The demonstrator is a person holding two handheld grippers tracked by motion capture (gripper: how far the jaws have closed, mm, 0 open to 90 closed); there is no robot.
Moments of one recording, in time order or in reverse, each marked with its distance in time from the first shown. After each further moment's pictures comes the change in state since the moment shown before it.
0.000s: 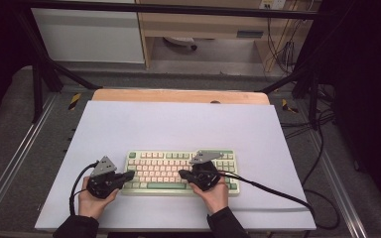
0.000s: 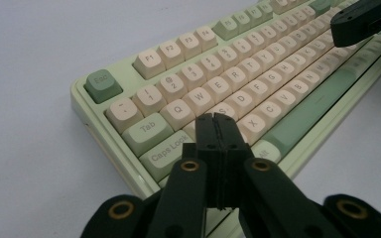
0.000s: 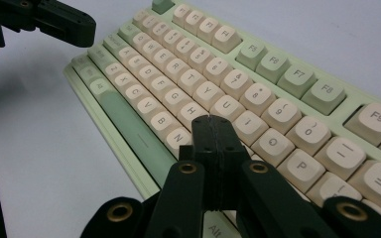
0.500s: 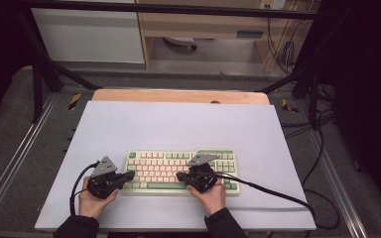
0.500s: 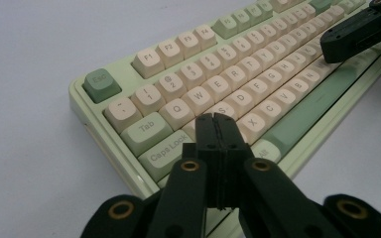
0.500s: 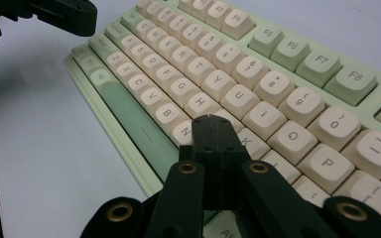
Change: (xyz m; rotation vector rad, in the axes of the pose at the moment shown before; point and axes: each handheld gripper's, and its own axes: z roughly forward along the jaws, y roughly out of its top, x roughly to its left) left arm 0.000 0.000 0.001 0.004 0.000 0.003; right arm 0.002 -0.006 0.011 0.018 0.020 0.008
